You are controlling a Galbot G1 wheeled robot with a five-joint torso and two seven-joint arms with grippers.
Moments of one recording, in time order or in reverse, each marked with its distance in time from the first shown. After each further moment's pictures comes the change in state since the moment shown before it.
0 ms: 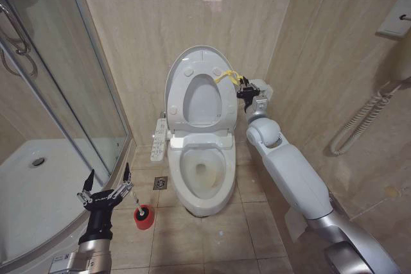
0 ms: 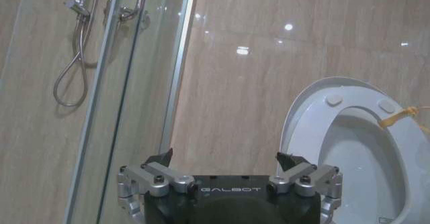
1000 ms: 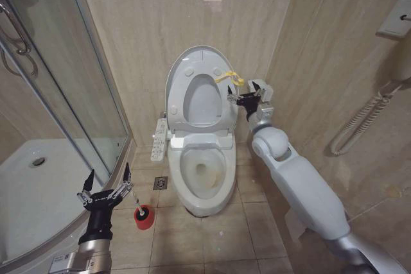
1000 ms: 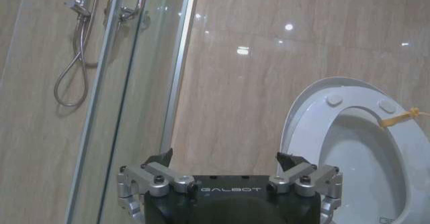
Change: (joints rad) left arm 0.000 0.000 0.000 0.000 0.000 0.000 0.000; right arm -0.156 -0.082 0.039 0.212 0.057 -0.038 -0.019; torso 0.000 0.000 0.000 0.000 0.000
